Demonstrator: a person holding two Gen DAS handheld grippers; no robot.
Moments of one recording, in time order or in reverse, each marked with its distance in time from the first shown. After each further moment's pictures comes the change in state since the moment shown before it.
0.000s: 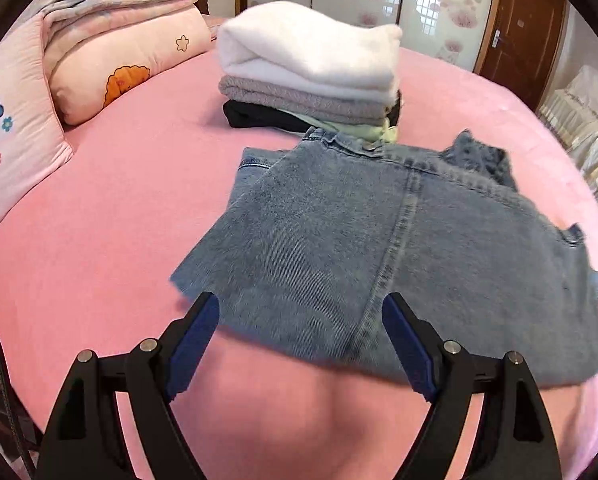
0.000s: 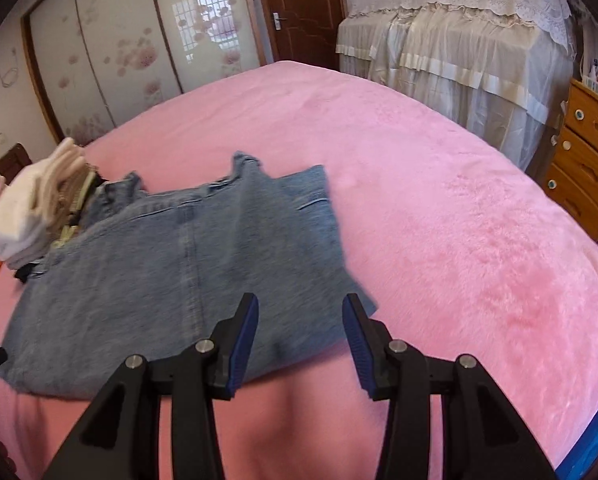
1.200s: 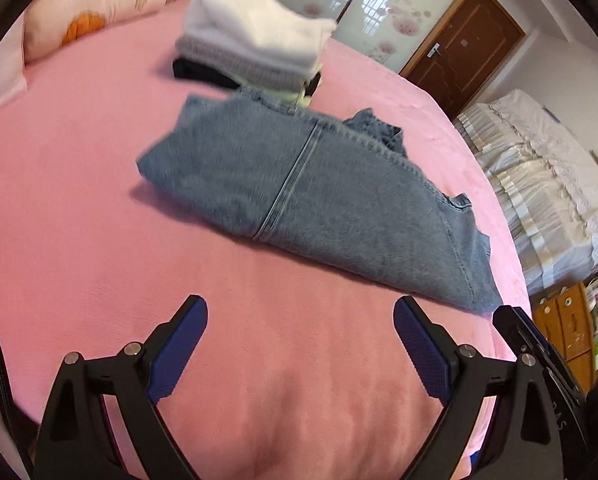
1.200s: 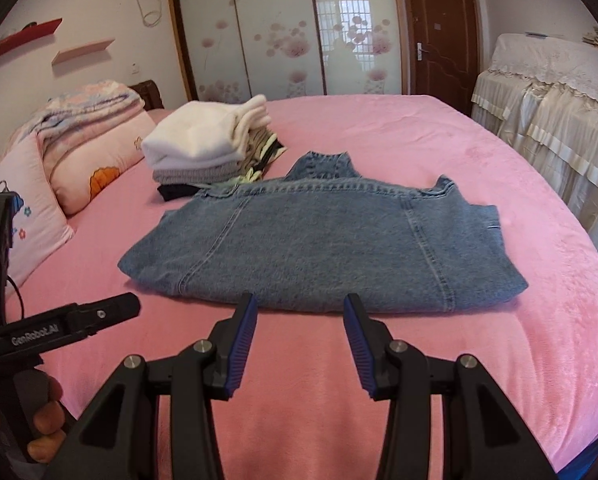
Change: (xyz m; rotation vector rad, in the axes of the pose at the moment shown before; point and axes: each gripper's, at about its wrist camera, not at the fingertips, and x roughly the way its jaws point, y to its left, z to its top) left arm -0.053 0.026 -0.072 -0.084 0.087 -0.399; right arm -0.105 0.175 -0.085 -0.369 -0.042 0.249
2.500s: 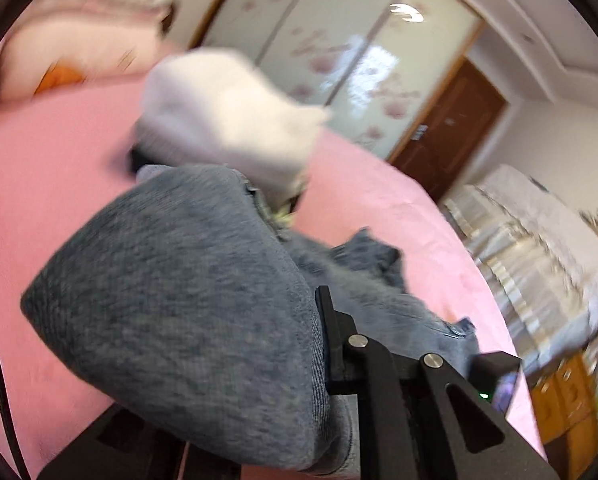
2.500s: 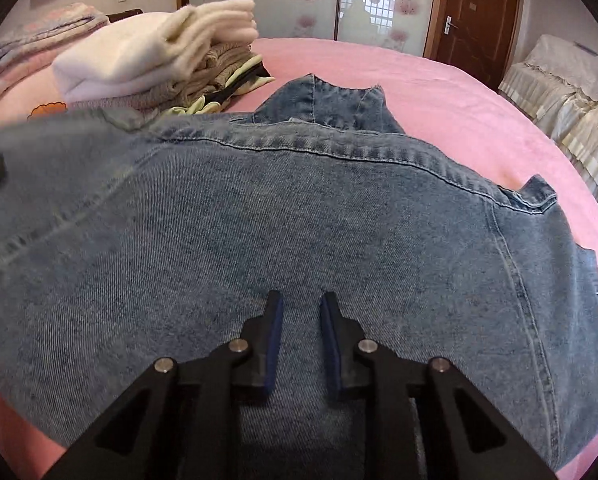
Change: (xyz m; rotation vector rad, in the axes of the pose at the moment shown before) left arm 0.072 -0.027 0.108 0.032 -0.367 -0.071; right arm 0.225 -0.022 0.050 -0.084 0.179 -0.050
